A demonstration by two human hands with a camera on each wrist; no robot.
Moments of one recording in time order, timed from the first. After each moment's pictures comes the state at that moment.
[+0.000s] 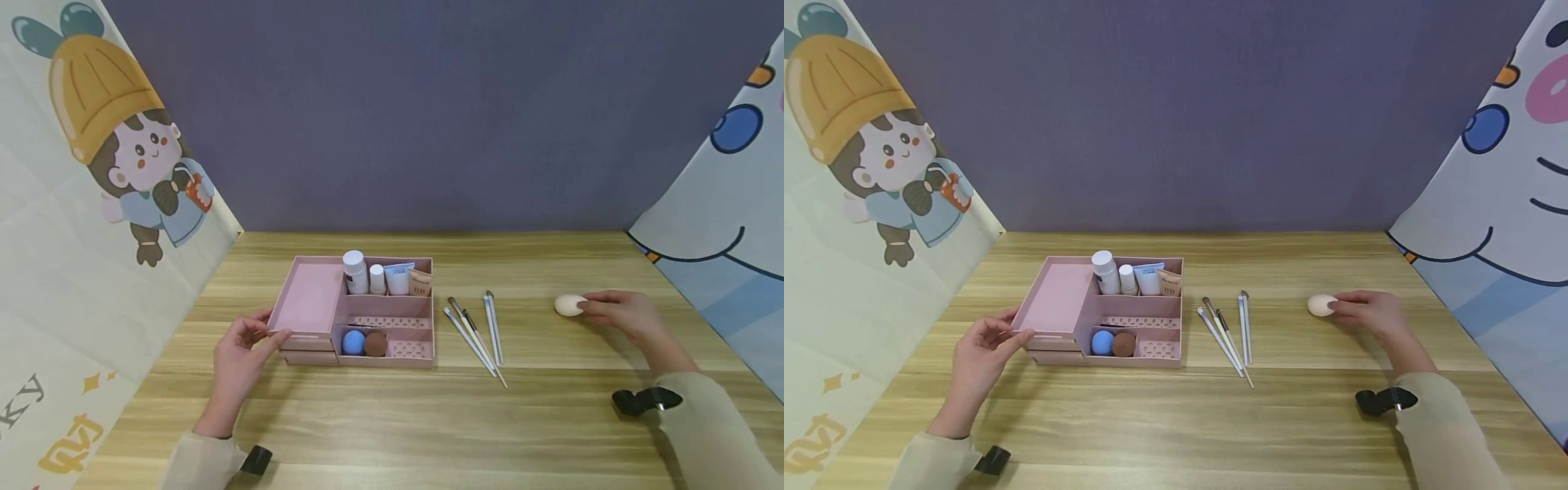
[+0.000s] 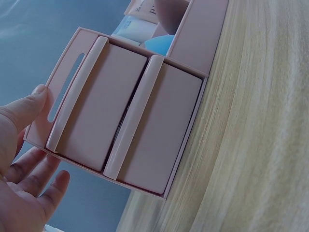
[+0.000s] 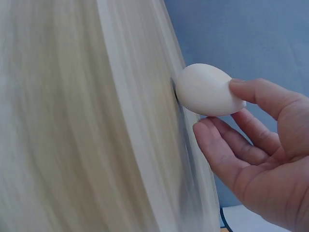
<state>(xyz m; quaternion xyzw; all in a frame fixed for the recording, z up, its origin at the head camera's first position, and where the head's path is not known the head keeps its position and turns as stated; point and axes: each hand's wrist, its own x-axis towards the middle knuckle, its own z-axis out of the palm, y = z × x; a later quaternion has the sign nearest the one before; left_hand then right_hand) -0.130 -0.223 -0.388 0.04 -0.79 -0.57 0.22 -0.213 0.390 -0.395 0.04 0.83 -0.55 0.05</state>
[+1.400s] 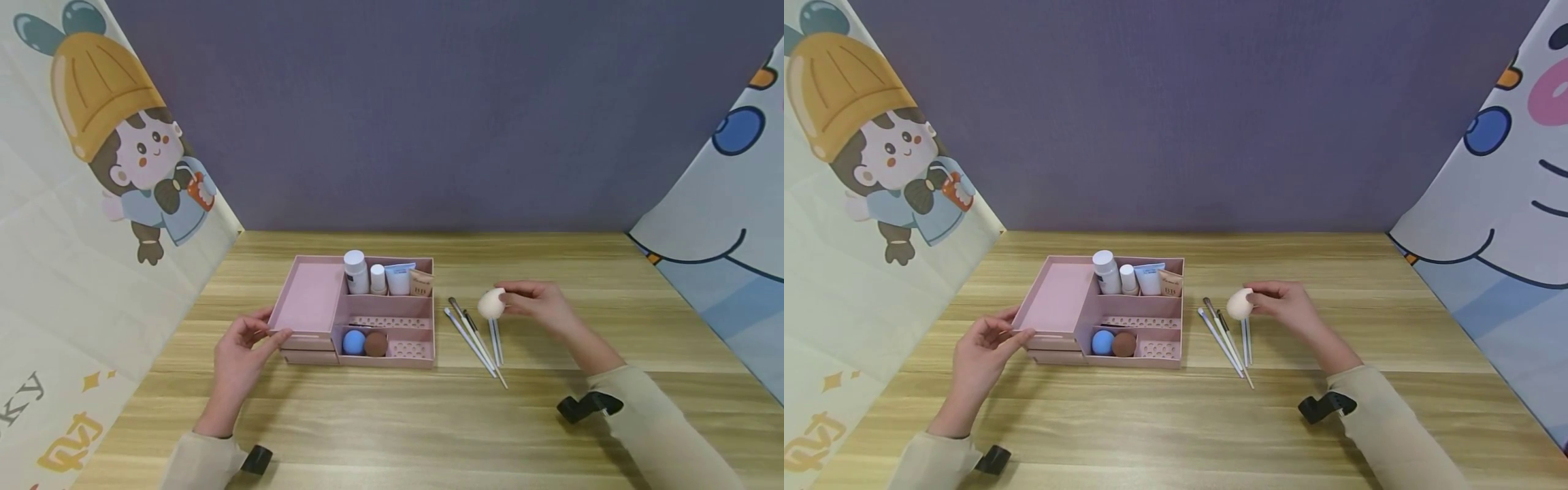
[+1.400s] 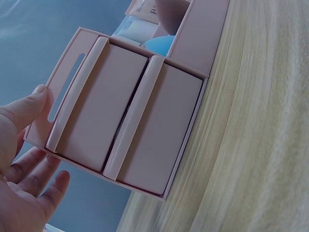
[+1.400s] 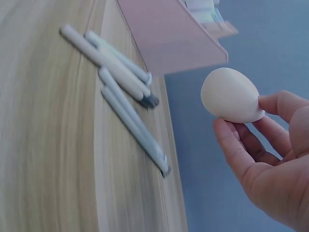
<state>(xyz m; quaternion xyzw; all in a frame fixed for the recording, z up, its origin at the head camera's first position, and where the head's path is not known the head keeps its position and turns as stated) -0.129 -0.224 -0.389 0.04 -0.79 -0.58 0.22 -0.208 0.252 -0.370 -0.12 0.77 -0.62 0.04</state>
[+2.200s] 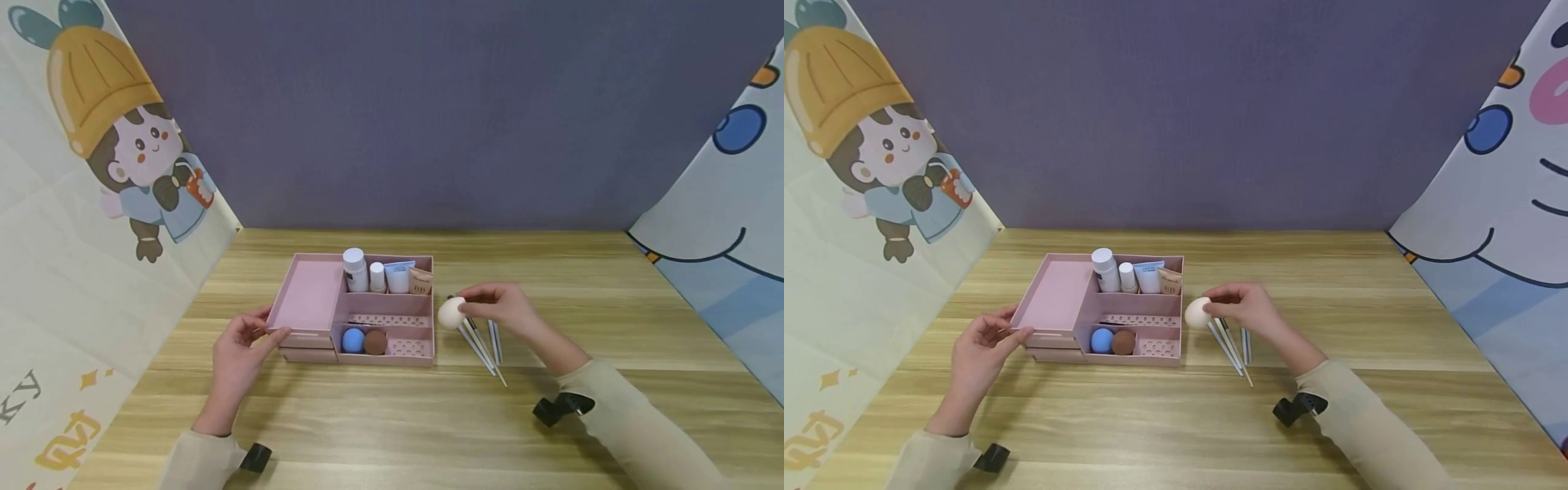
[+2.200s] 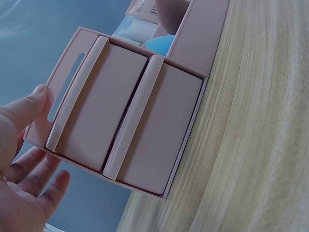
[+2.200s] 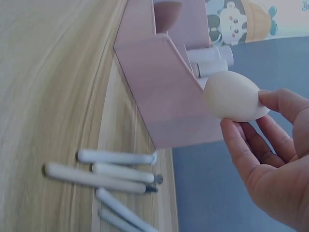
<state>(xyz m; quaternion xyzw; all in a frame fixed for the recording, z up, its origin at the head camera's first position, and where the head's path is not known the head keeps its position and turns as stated) -0.128 -0.221 -0.388 0.02 -0.78 -0.58 0.24 -0.201 0.195 -0.363 -0.16 0.79 -0.59 0.06</state>
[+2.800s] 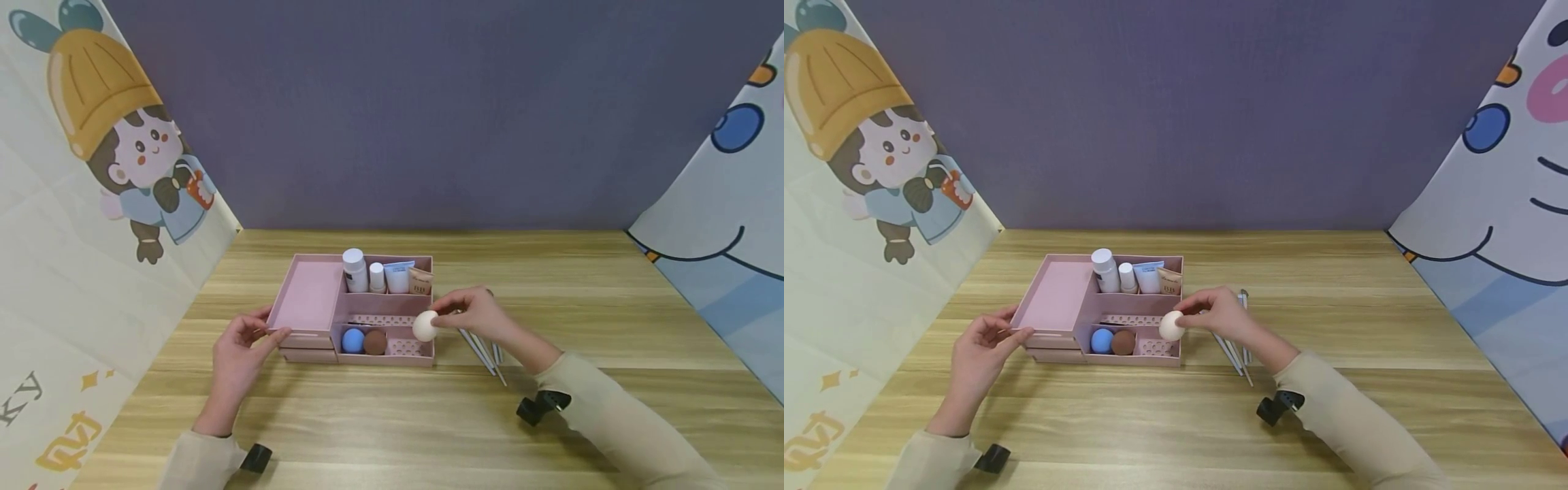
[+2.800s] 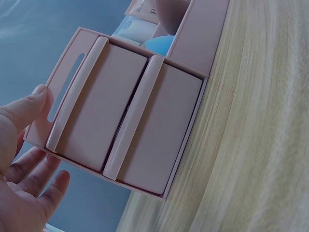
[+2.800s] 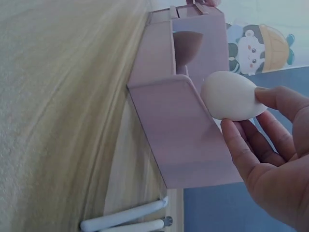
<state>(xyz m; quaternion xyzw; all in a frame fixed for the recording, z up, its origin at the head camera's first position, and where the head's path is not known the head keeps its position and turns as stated) -0.128 -0.223 -0.388 0.02 -0.79 -0.57 0.23 -0.199 0.158 -0.366 -0.20 0.82 -0.54 0.09</state>
